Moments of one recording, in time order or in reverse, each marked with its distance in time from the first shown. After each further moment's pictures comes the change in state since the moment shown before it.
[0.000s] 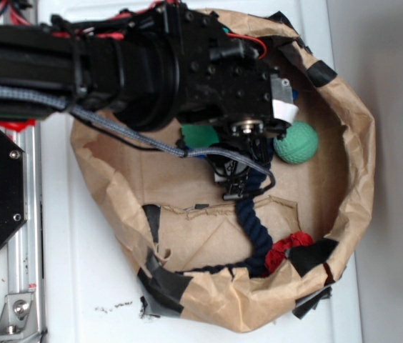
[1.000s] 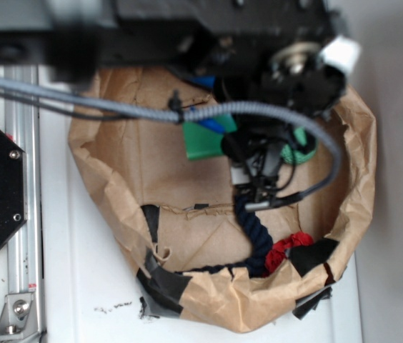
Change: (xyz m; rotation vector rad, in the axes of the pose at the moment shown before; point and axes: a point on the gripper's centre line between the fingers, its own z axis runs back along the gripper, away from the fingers) arm 0.008 -0.018 0.138 -0.151 -0.016 0.068
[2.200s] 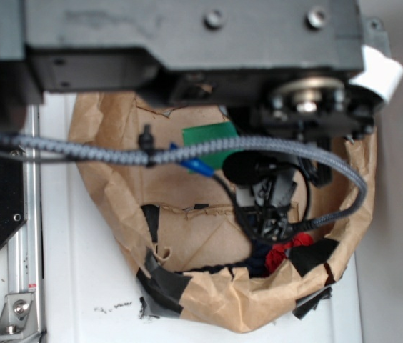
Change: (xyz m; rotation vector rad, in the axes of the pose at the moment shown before) arm -0.001 -0.013 0.016 0.035 -0.017 -0.038
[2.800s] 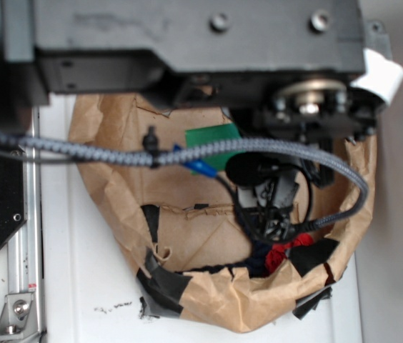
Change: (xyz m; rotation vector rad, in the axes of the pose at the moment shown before) arm 0.002 0.000 -0.002 -0.003 -0.003 0.001
